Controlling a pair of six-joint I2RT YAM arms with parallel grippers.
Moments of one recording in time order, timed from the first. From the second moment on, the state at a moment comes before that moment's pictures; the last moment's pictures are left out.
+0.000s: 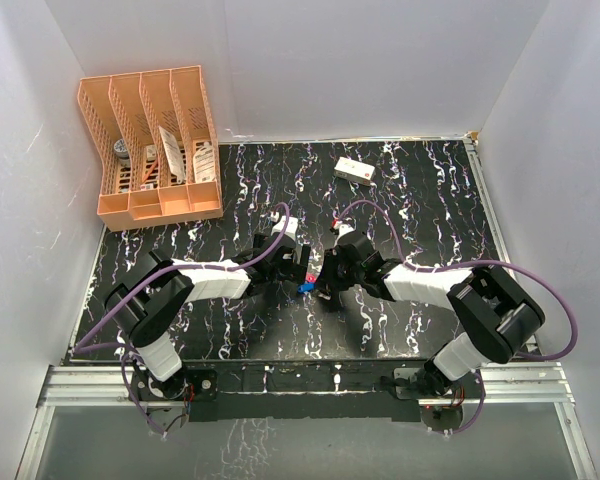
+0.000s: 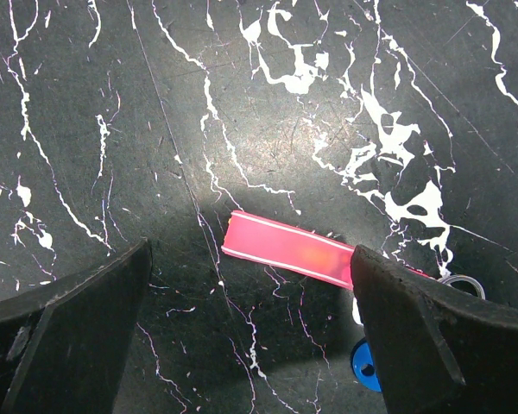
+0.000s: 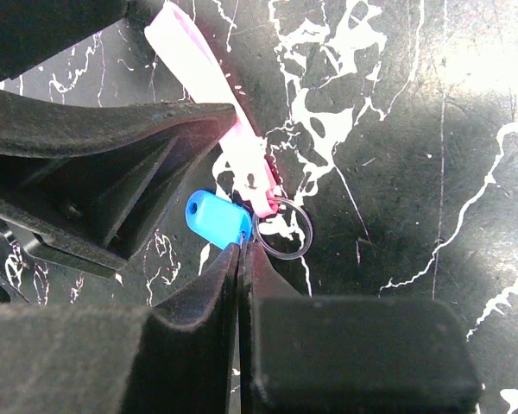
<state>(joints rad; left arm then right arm) -0.81 1.70 0.77 0.16 -0.32 -0.36 0.67 1.51 0.65 0.11 -0.19 0.58</state>
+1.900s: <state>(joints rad) -0.82 1.70 0.77 0.16 -0.33 -0.36 0.65 1.55 0.64 0.10 -0.18 0.66</state>
